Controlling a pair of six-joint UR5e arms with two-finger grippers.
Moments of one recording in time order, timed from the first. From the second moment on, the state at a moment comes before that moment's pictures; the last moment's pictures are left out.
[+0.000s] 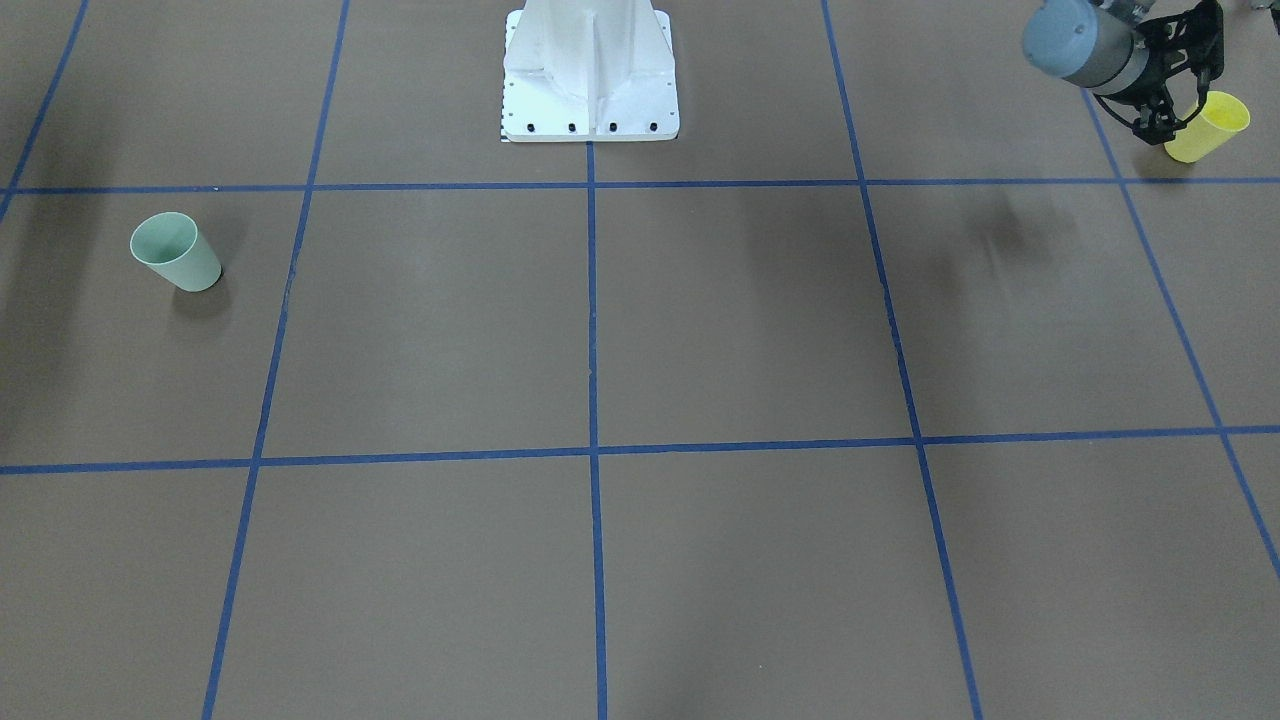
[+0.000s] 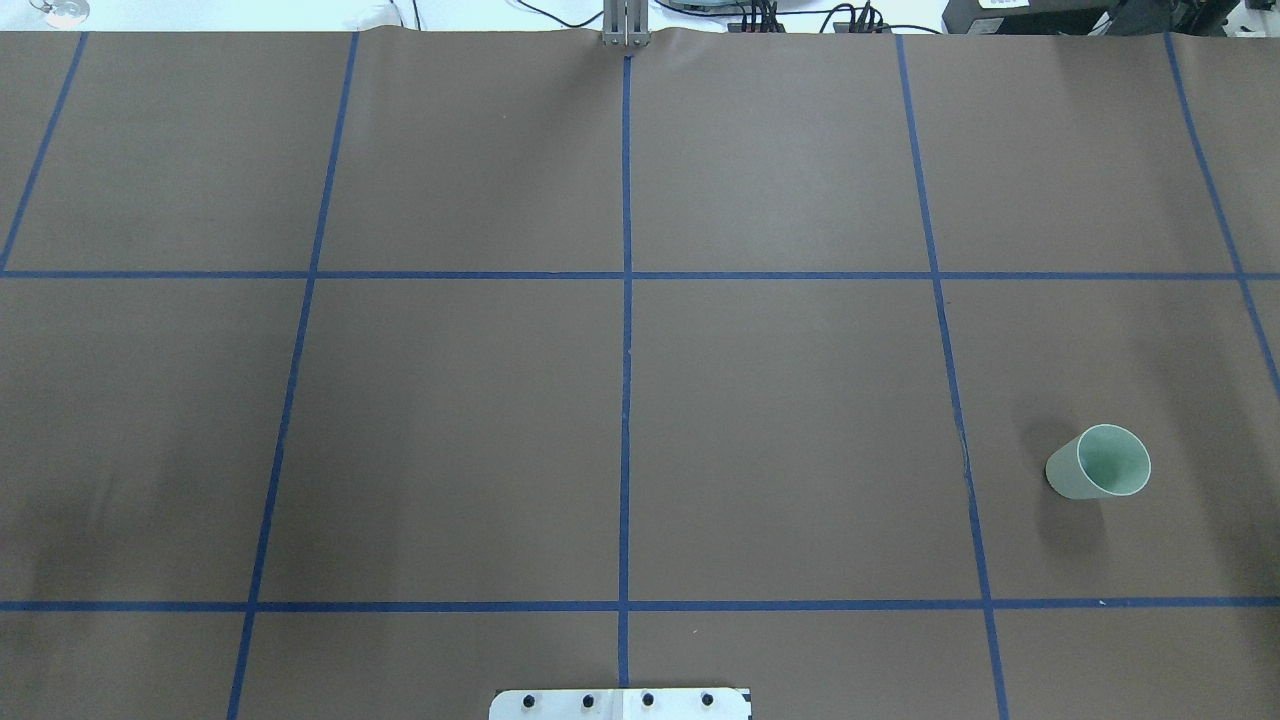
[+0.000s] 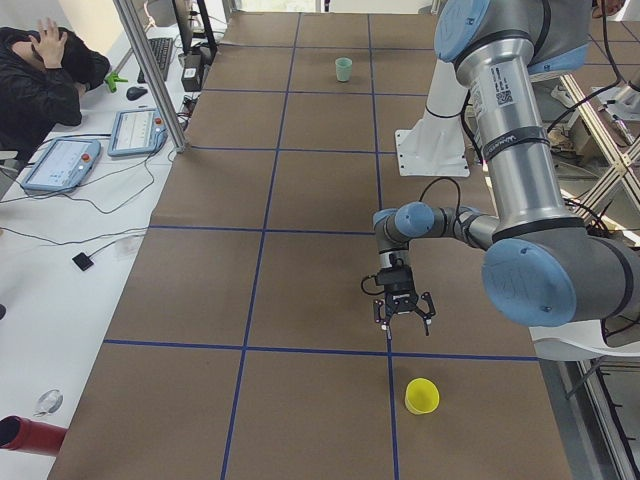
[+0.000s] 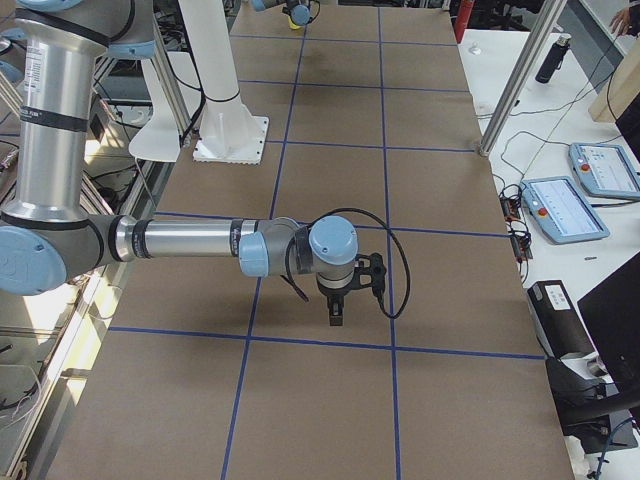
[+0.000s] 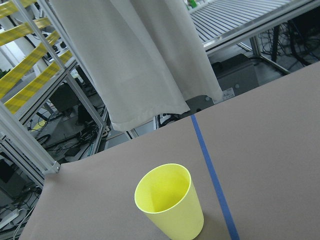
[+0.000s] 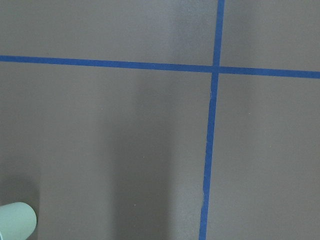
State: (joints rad) left arm -0.33 -1.18 -2.02 -1.09 -1.62 -2.57; right arm 1.54 -1.76 1.80 -1.50 2.46 0.04
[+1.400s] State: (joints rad) left arm -0.28 -1.25 -1.67 -1.16 -1.61 -2.79; right arm 1.54 -1.75 1.80 -1.50 2.46 0.04
